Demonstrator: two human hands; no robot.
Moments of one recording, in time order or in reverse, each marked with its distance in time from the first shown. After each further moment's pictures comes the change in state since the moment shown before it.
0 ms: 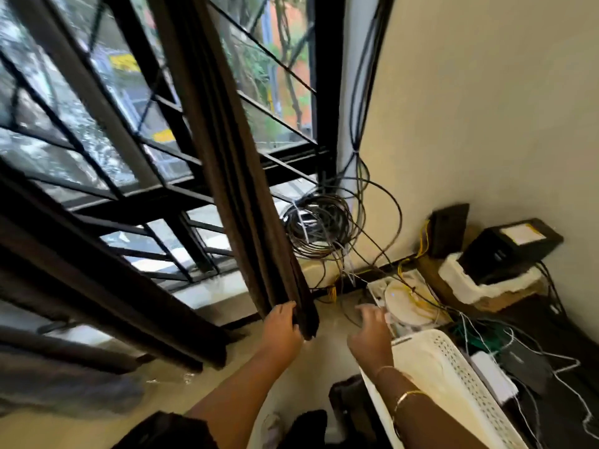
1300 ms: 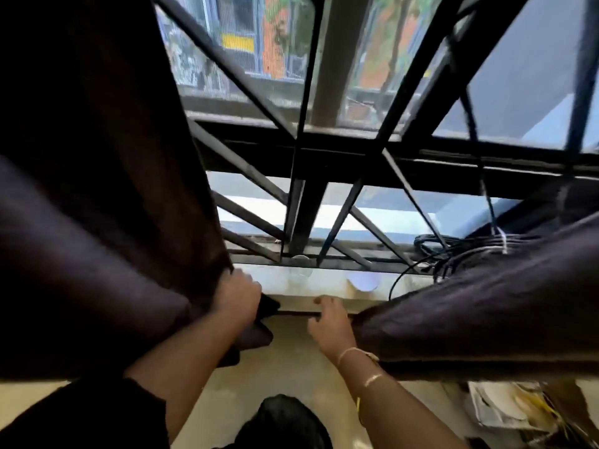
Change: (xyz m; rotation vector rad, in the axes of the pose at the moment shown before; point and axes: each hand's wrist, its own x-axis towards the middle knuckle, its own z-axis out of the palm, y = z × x) left_hand 0.200 -0.392 -0.145 0.754 -0.151 -0.167; right_hand 0.110 -0.221 0.398 -0.341 -0.545 -0.167
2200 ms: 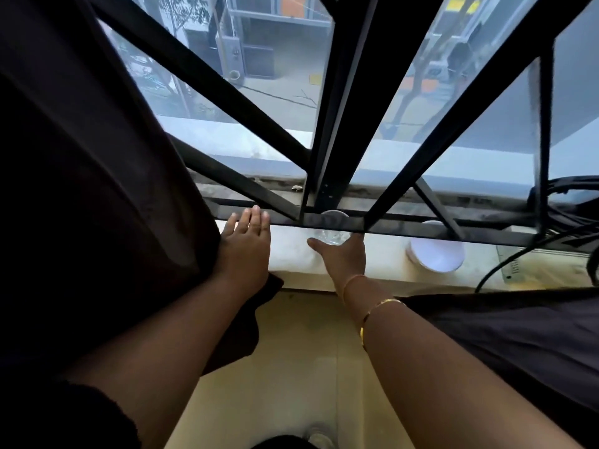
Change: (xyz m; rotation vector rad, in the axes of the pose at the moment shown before) left_hand 0.188 0.028 0.171 -0.135 0.106 -0.069; right_hand 0.236 0.063 0.132 0.586 0.247 0.177
